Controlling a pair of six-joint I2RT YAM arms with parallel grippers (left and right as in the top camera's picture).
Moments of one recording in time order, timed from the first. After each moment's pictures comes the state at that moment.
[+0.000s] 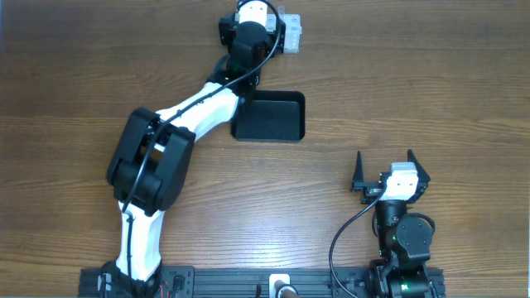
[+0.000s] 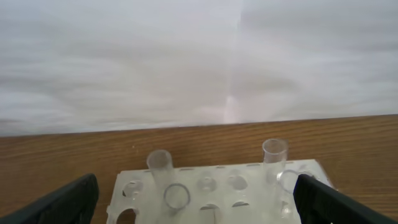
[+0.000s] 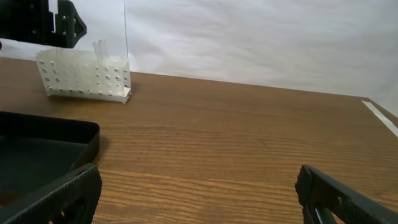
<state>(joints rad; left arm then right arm) -0.50 2.18 1.47 0.43 -0.40 -0.11 0.10 0.01 0.01 -0.06 0.11 -0.11</state>
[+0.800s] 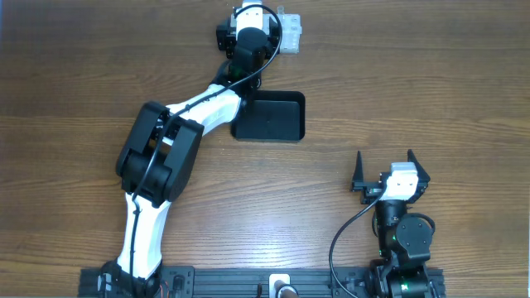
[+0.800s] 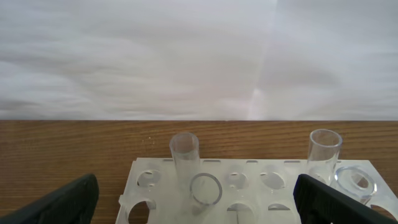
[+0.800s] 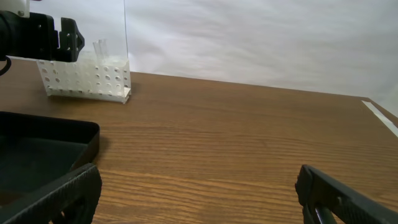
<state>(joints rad) -0.49 2.26 1.47 0.51 -0.47 -0.12 0.10 0.01 0.01 -0.06 0.11 -0.10</state>
